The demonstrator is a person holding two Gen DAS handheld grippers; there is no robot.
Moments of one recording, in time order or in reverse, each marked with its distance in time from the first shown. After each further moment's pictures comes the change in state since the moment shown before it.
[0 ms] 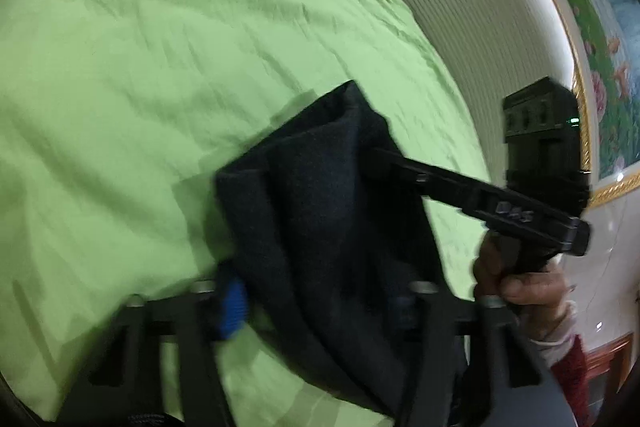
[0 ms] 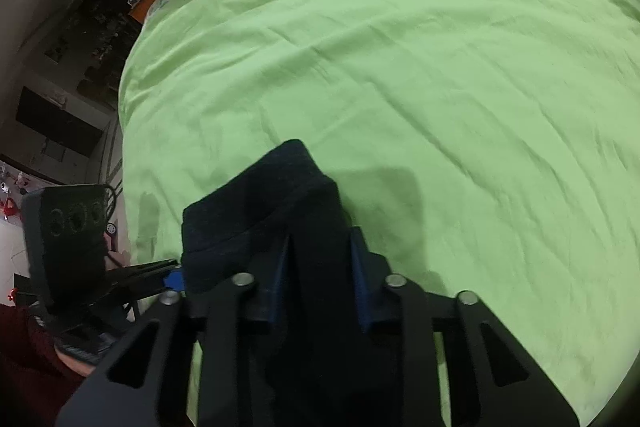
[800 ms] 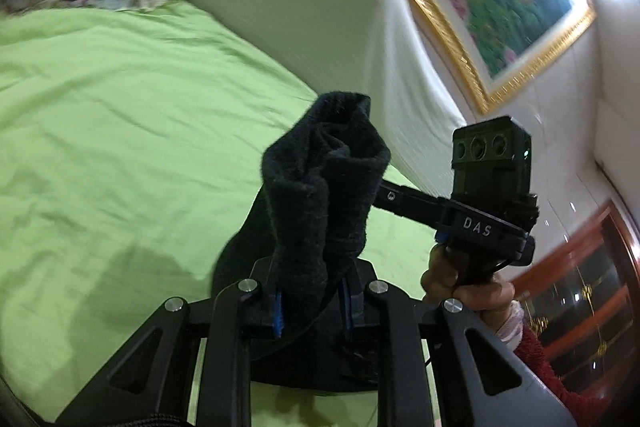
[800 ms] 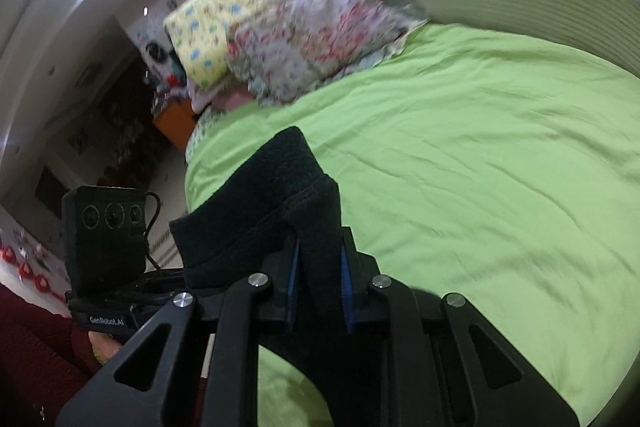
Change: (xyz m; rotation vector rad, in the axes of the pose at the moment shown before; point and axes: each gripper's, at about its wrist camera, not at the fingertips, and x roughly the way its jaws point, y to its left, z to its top) left arm -0.070 -0.164 -0.085 0.414 0.008 -0.297; right arm -0.188 0.005 -0.141 0.126 -0.475 0.031
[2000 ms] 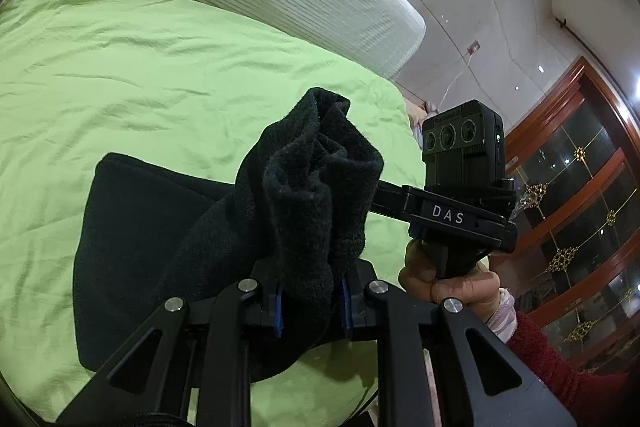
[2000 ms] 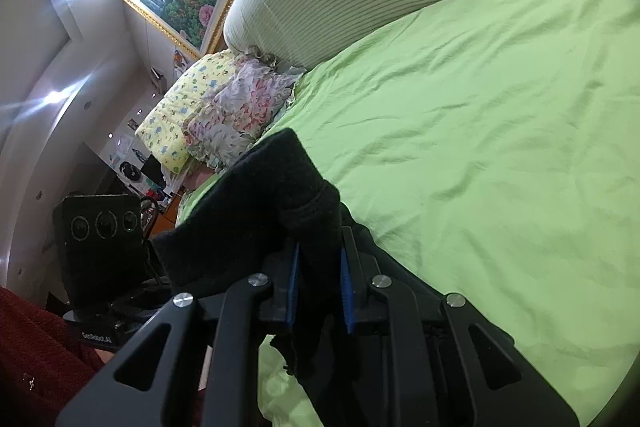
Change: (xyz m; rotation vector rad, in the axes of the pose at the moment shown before) left arm 0.136 -0.160 -0.099 0.310 0.338 -0.089; right arm -0.140 -0.088 -0.162 0.326 -0.282 -0.058
